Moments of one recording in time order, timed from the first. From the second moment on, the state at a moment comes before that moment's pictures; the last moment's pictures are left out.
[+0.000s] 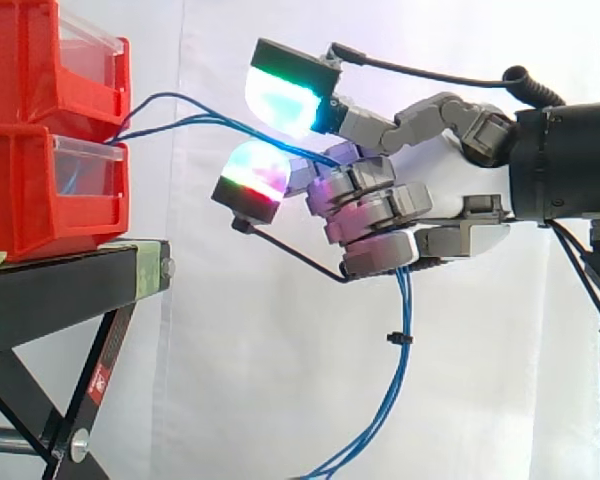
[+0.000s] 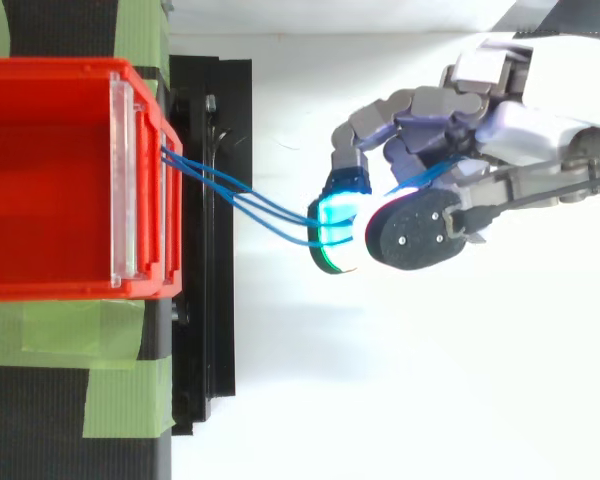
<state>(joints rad) 0.19 -1.90 -1.78 -2.63 -1.13 -0.01</state>
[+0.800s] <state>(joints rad) 0.19 -1.90 -1.74 -2.64 -1.08 -0.09</state>
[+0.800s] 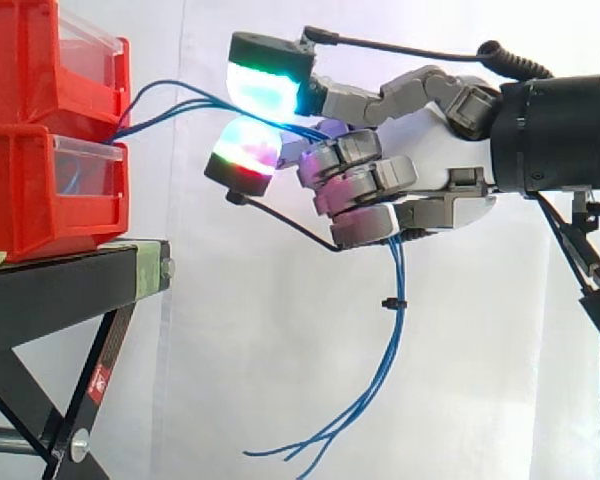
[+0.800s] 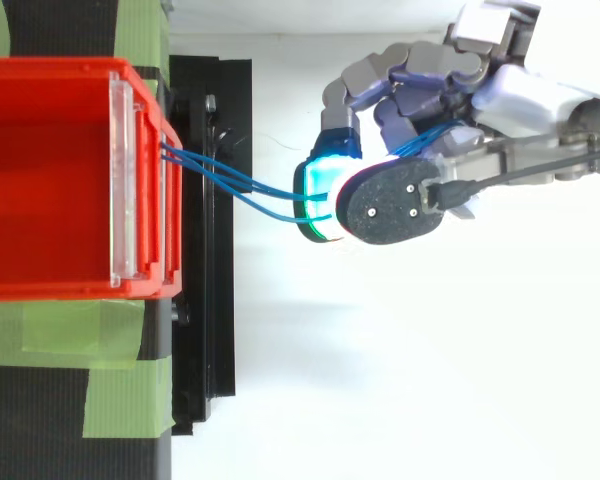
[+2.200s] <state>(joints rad) 0.21 -1.90 -1.74 -2.55 -1.05 -0.22</state>
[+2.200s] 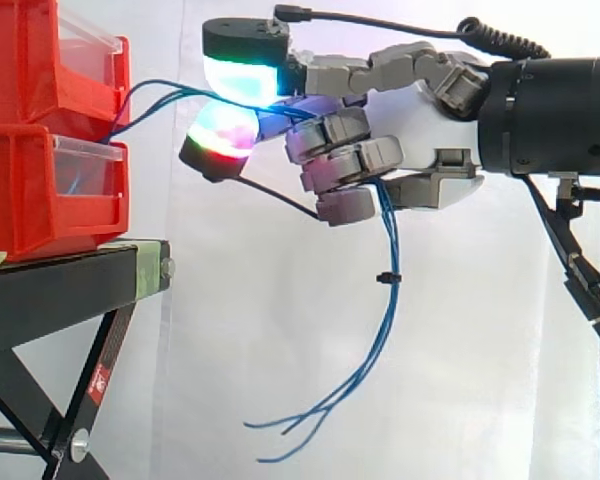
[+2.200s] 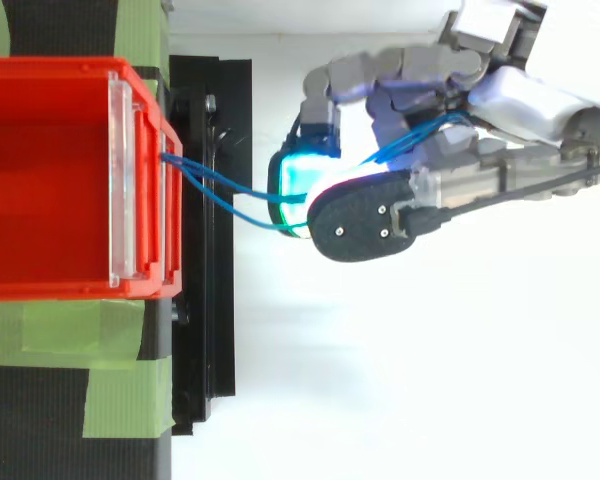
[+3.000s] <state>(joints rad) 0.29 -1.97 -1.74 -2.35 -0.93 -0.39</state>
